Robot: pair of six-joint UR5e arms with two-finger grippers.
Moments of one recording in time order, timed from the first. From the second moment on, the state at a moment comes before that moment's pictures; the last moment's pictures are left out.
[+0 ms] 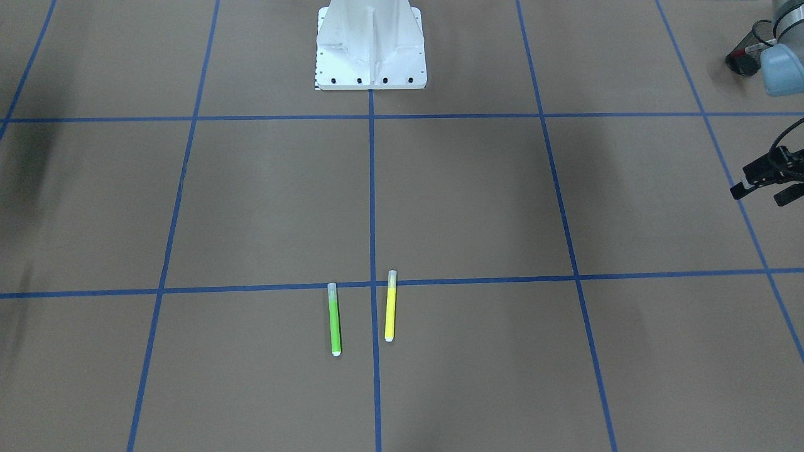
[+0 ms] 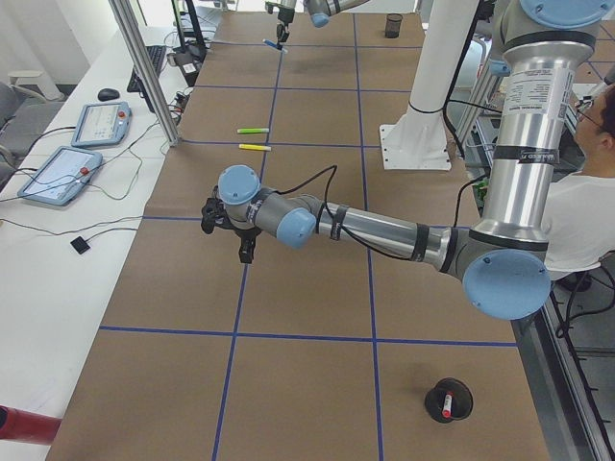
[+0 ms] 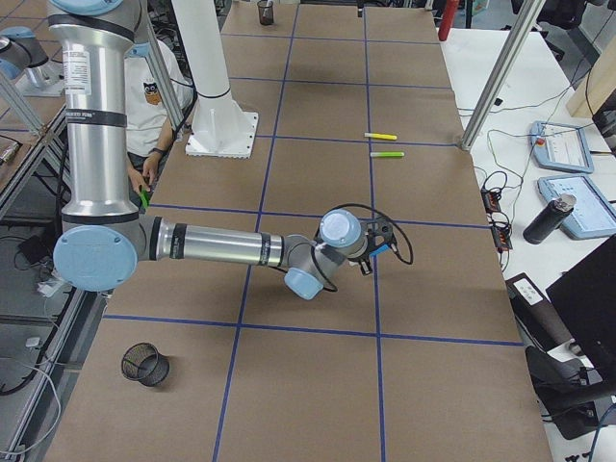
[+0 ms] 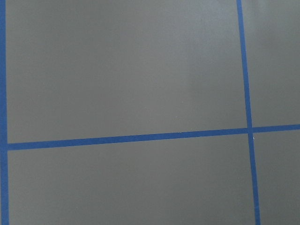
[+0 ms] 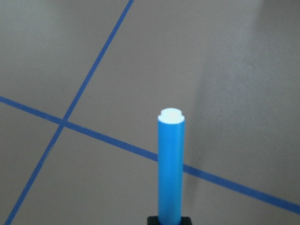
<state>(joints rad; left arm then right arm) -1.35 -1.66 -1.67 -1.85 -2.50 -0.45 1.36 -1.69 1.45 -0.43 2.48 0.51</state>
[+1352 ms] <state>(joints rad) -1.35 -1.66 -1.67 -1.85 -2.50 -0.46 1.82 -2.28 1.45 0.15 2.67 0.50</state>
